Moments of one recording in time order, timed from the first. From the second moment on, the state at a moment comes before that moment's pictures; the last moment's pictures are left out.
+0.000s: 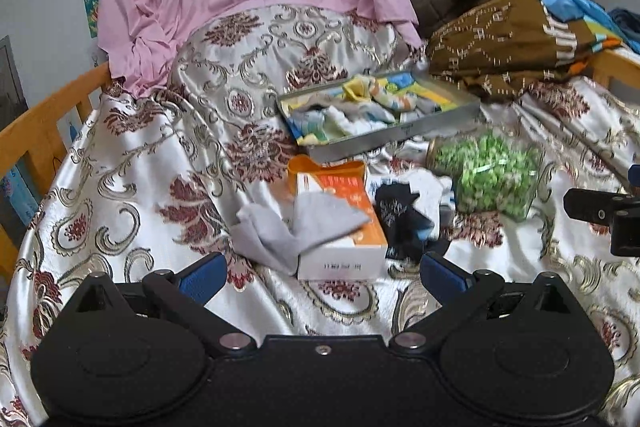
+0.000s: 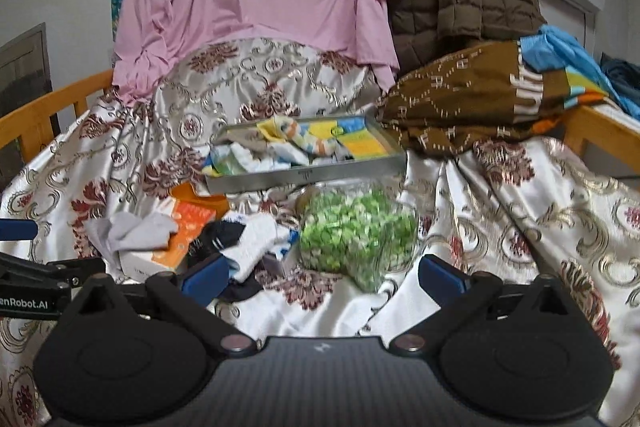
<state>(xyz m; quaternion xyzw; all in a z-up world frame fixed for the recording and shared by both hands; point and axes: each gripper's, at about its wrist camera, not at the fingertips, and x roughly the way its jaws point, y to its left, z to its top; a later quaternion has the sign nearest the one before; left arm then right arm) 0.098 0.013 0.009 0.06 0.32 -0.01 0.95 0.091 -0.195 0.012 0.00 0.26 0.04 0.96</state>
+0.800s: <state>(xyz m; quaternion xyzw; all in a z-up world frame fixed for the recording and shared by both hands) 0.118 0.024 -0.026 0.08 0.39 0.02 0.92 0.102 -0.185 -0.046 -0.02 0.33 0.08 0.94</state>
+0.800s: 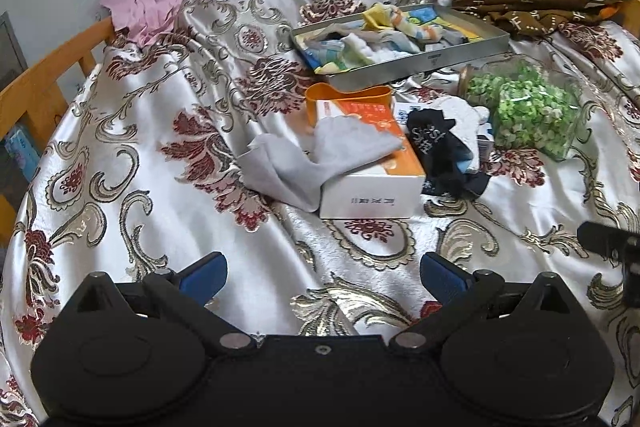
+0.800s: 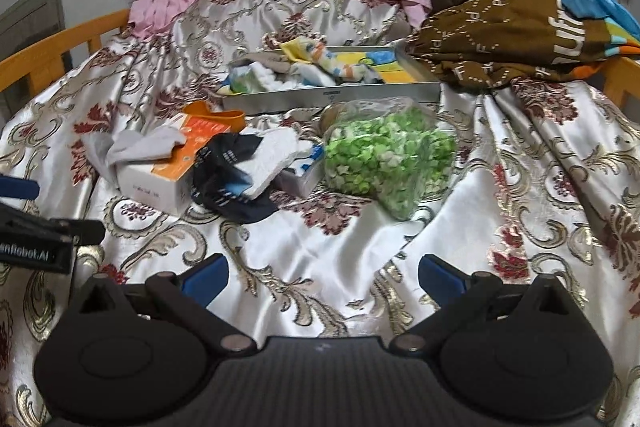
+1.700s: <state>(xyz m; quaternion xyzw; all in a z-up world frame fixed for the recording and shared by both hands) 0.150 0.052 -0.010 0.03 0.36 0.04 0.93 0.122 -0.143 -0.046 -0.08 0.26 0.18 0.94</state>
